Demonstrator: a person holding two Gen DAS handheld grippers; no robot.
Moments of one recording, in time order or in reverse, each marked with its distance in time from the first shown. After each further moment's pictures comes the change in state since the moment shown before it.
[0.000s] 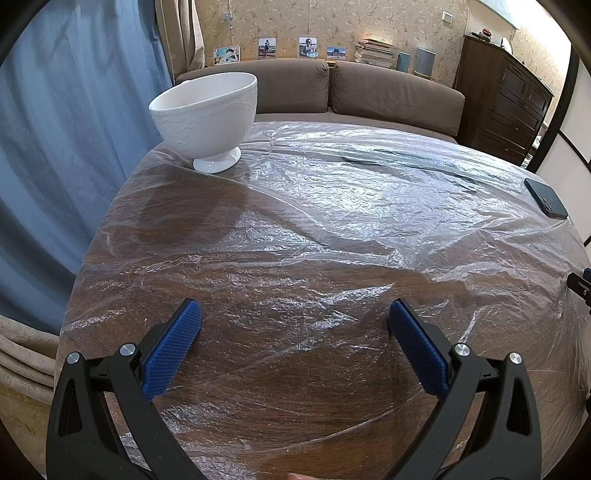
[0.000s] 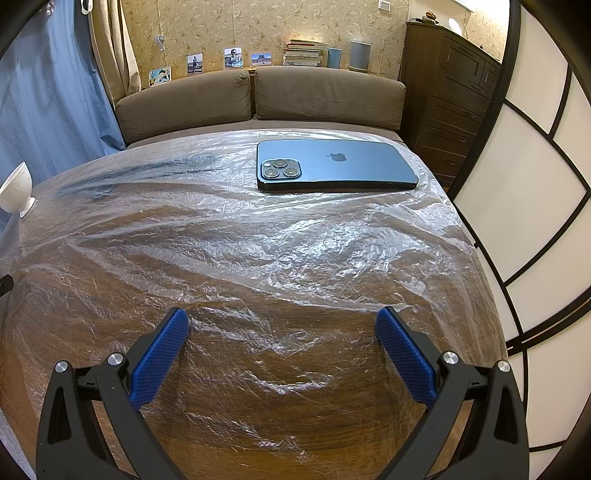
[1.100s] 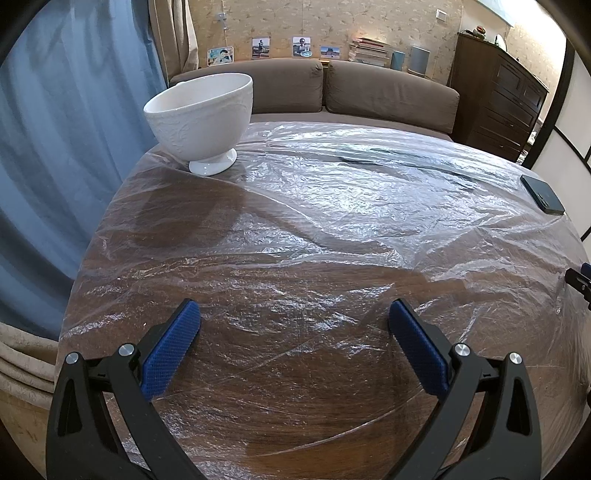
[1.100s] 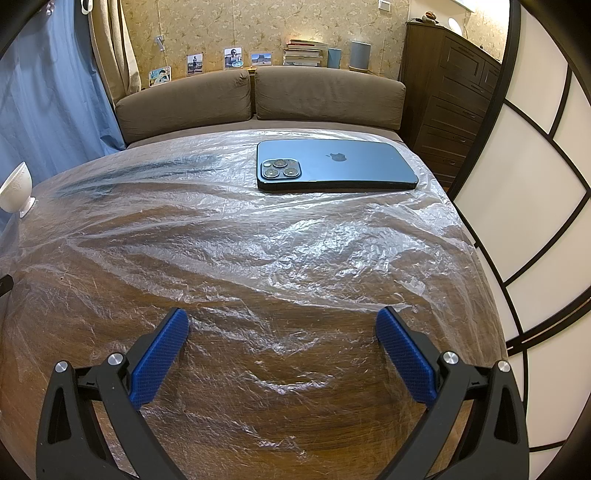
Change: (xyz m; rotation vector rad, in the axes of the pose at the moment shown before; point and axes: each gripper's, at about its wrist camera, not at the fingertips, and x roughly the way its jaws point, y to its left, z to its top) left arm 0.002 -0.001 0.002 0.018 0.000 -0.015; right arm 0.000 0.000 0.000 0.000 0.000 0.000
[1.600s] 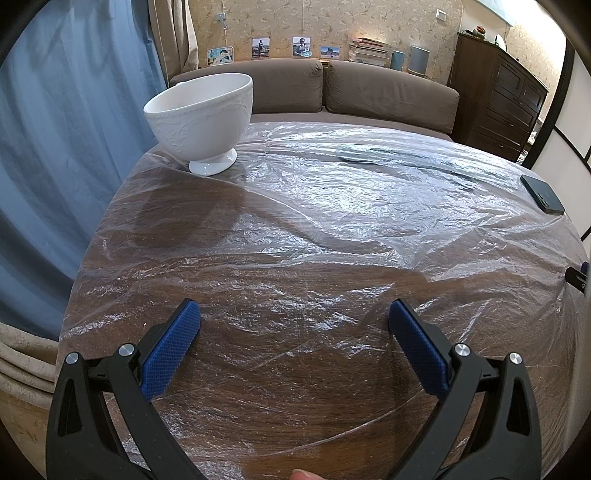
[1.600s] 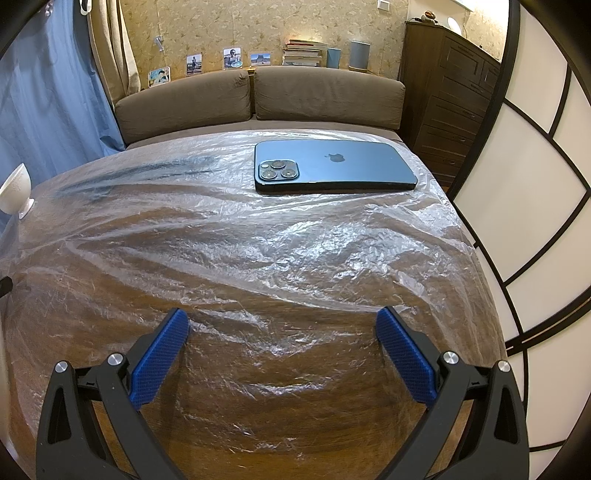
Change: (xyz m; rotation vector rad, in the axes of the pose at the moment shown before) left arm 0.000 0.000 0.001 0.001 0.000 0.000; right arm 0.001 -0.003 0.002 0.001 0.001 0.000
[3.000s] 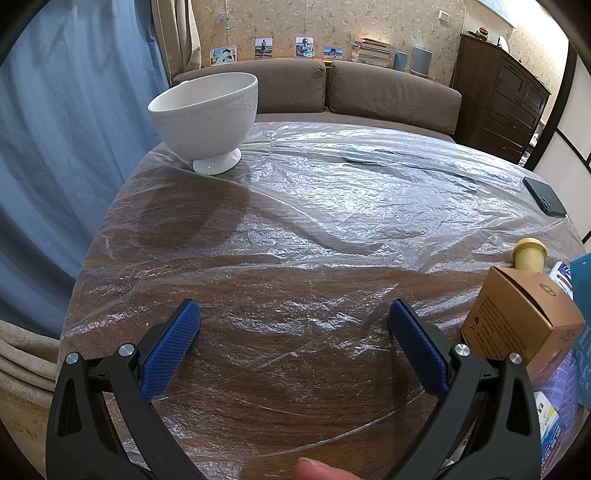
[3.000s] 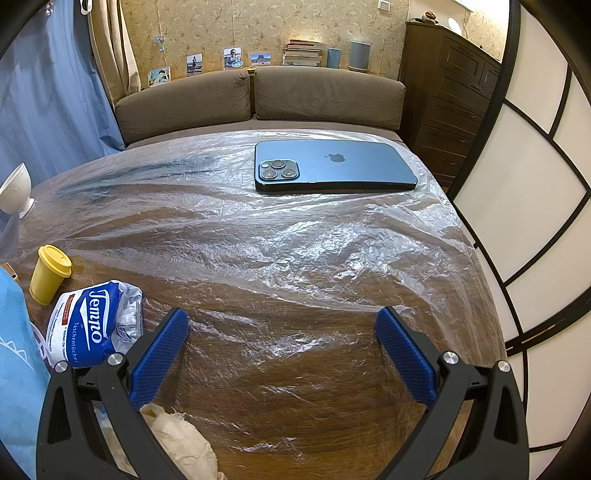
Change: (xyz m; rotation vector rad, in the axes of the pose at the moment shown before) left arm 0.000 0.002 0.000 -0.009 0.000 0.005; right arm -0.002 0.002 0.000 0.001 0.000 0.000
